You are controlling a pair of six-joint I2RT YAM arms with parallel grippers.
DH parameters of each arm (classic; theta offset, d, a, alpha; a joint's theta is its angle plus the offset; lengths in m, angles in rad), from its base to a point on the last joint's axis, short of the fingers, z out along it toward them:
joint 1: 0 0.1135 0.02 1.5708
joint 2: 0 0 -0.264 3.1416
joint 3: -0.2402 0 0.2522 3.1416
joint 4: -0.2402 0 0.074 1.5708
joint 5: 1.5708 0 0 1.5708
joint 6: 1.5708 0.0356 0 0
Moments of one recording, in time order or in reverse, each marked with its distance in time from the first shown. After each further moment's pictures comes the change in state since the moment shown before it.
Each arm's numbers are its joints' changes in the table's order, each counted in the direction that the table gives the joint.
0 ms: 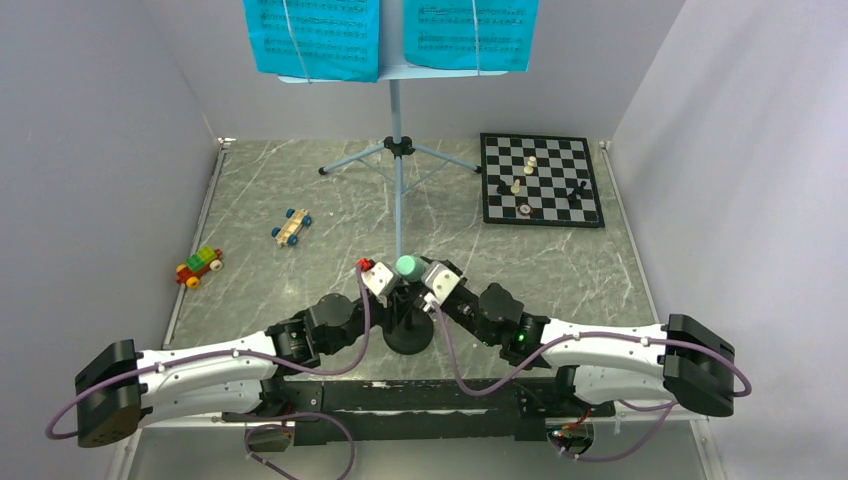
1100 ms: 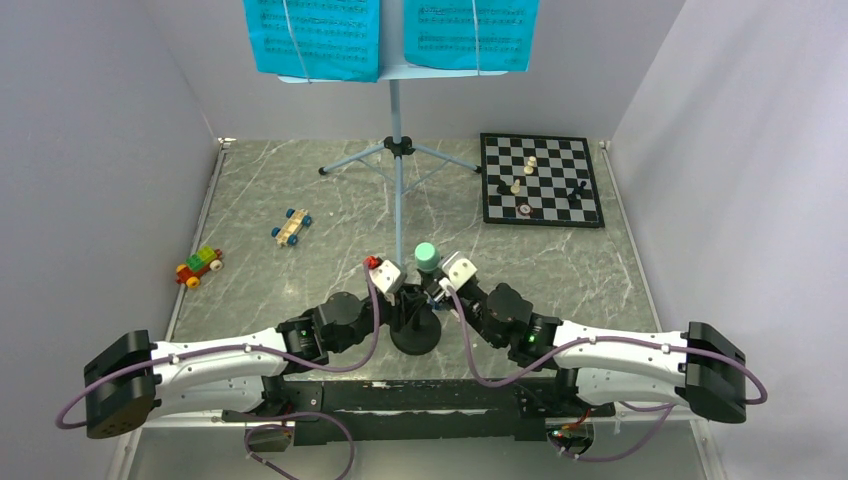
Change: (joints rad) left arm -0.006 -0.082 -0.027 0.060 -0.001 -0.032; right arm 0.011 0.092 -0.018 -0.116 0.127 0.113
